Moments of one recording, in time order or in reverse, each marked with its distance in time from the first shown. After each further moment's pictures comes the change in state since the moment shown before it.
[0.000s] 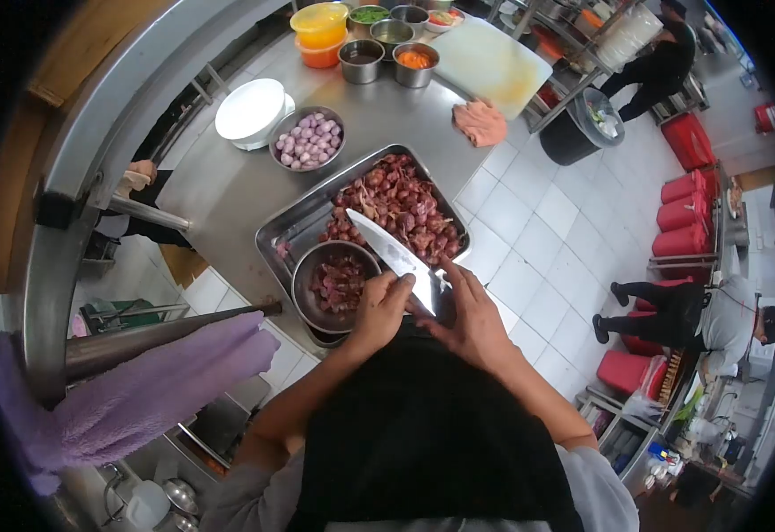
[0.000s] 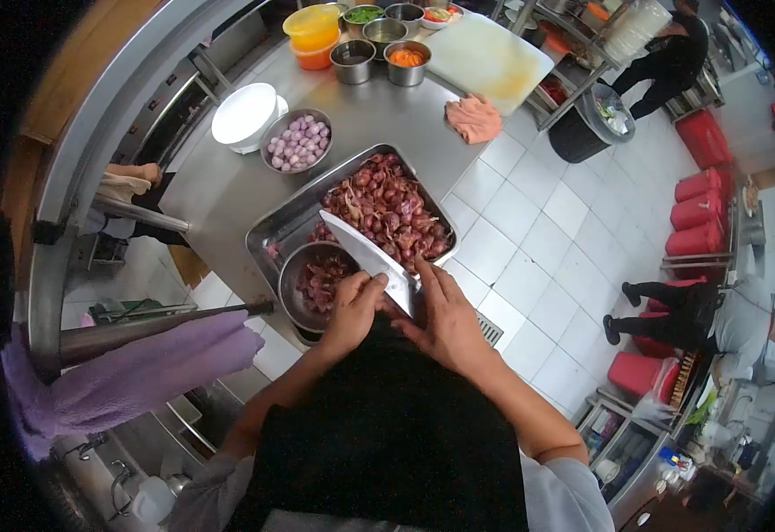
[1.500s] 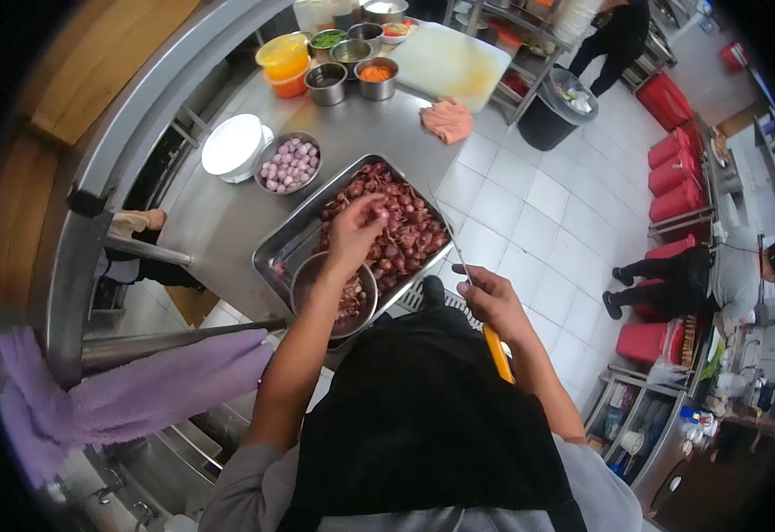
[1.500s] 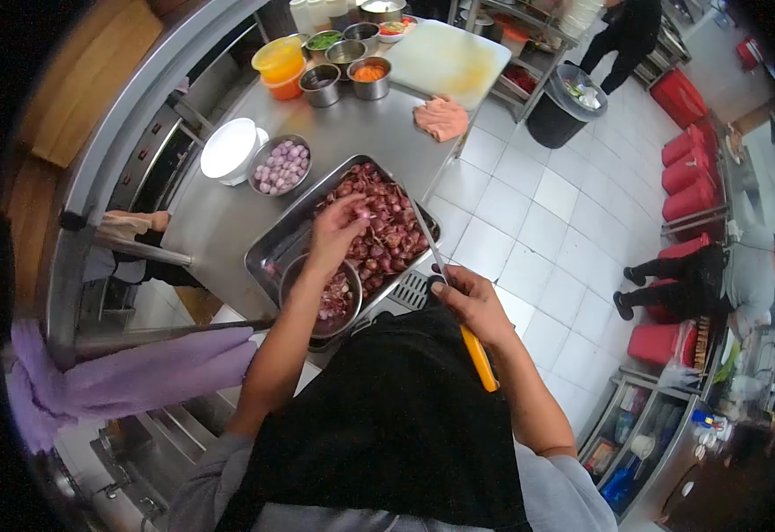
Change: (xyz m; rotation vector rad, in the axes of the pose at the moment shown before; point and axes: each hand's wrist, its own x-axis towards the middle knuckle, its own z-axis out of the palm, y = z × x) left_hand 0.115 -0.003 -0.038 0.213 -0.067 0.279; right_hand -0.037 0.039 -0.014 0.956 -0.014 0.625
